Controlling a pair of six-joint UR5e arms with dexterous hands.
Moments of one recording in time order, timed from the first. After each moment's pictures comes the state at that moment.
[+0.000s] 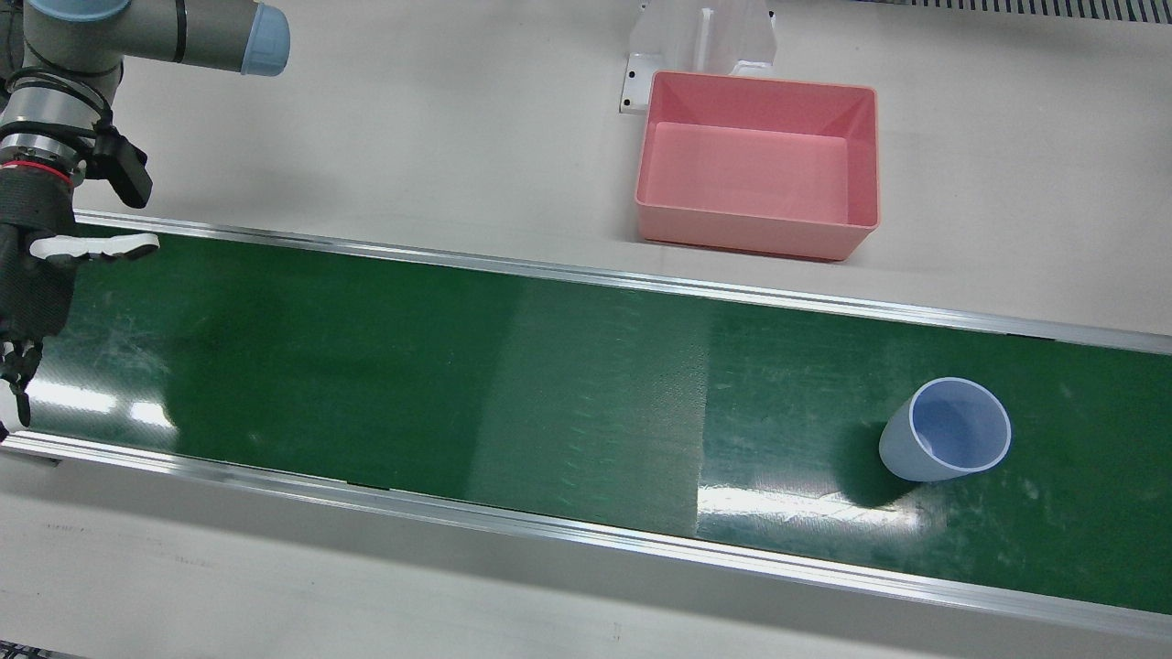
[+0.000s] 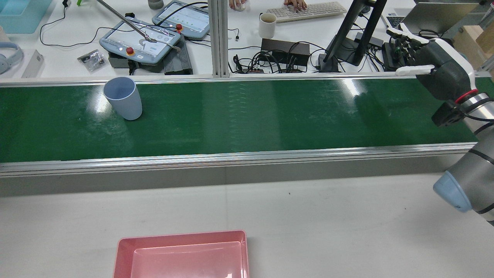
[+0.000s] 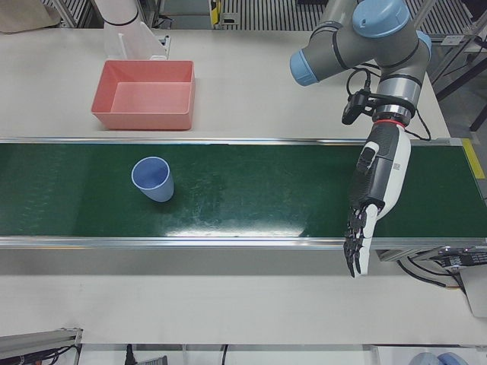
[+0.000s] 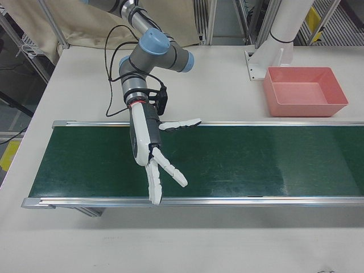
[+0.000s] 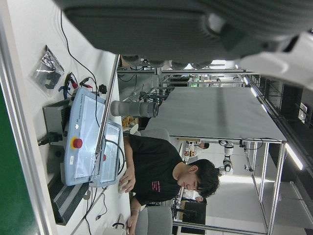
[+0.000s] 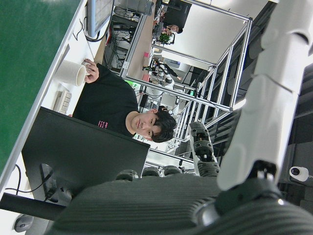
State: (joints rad) left arm -1.41 -1.80 -1.69 0.28 1.80 0.00; right arm 1.09 -1.44 1.83 -3.31 -1.25 -0.35
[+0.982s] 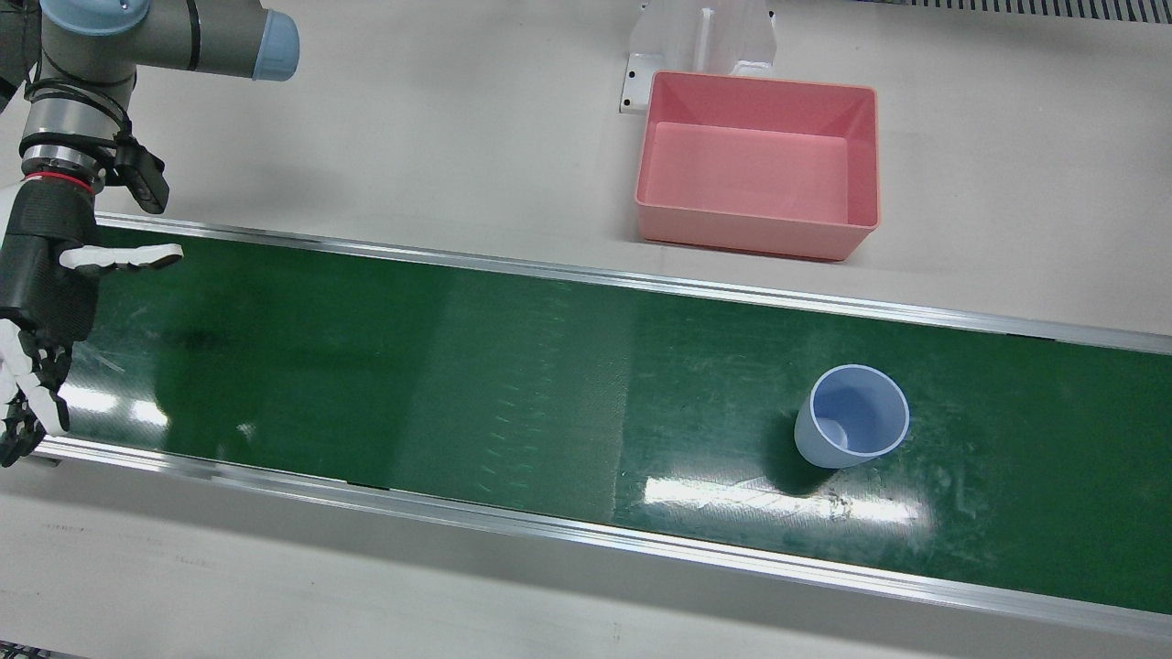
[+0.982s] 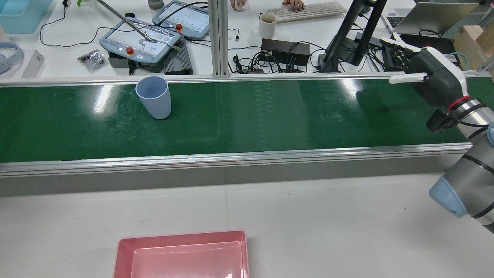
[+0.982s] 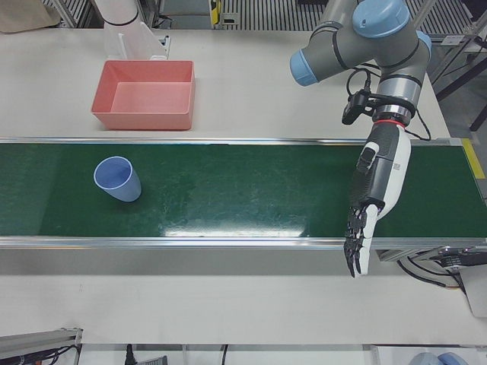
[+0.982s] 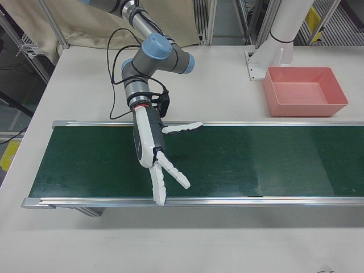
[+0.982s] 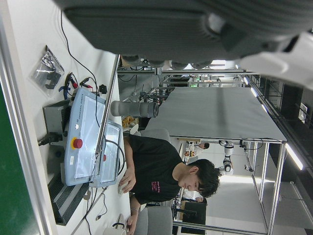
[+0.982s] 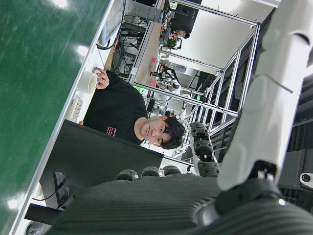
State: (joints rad) left arm -1.41 -1.80 -1.69 0.28 1.80 0.00; right arm 1.06 -1.45 1.81 -3.31 -1.25 -0.35
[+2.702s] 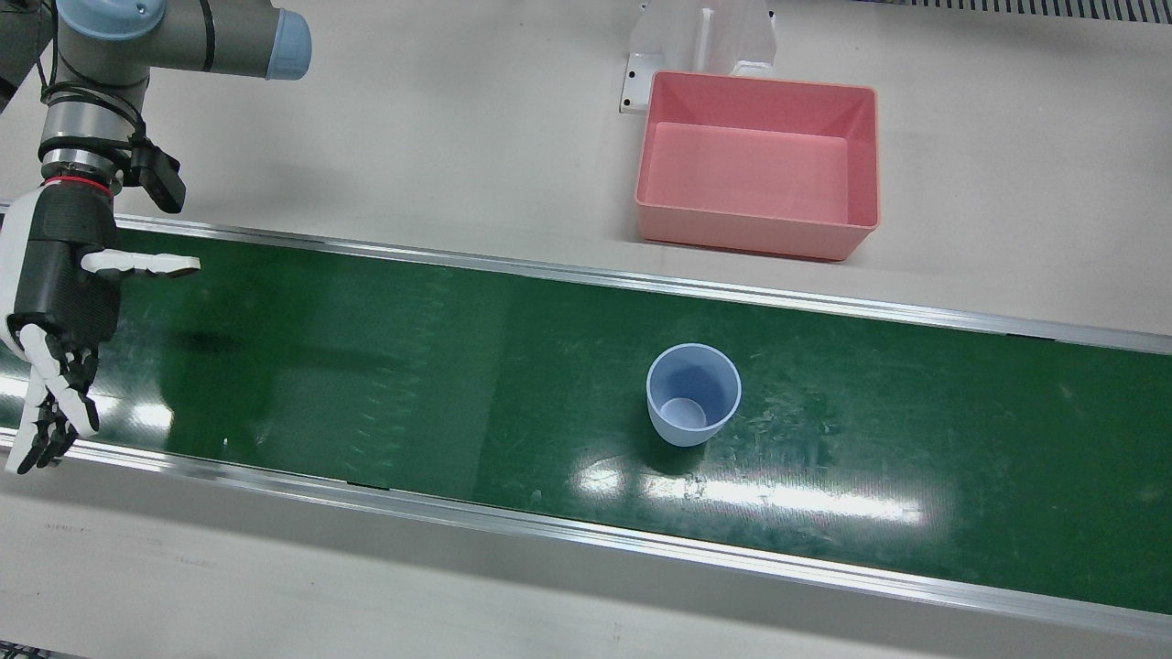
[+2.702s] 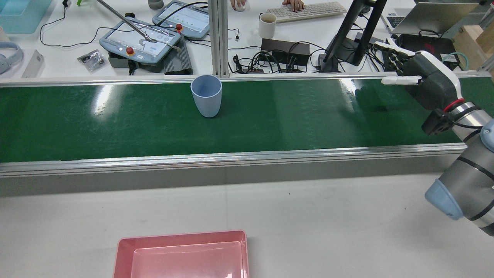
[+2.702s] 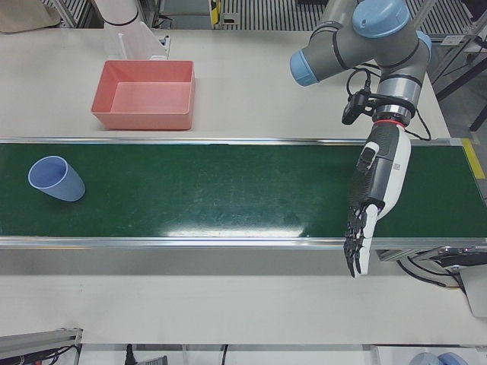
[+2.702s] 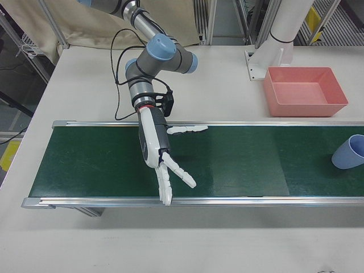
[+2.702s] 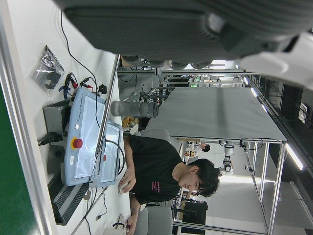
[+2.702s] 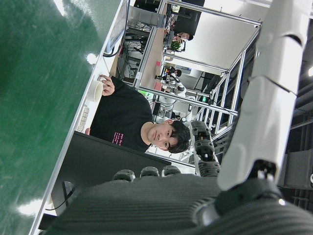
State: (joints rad) left arm -1.41 -1.80 -1.69 0.28 1.80 0.00; right arm 1.04 -1.44 1.82 -3.34 -1.25 -0.31
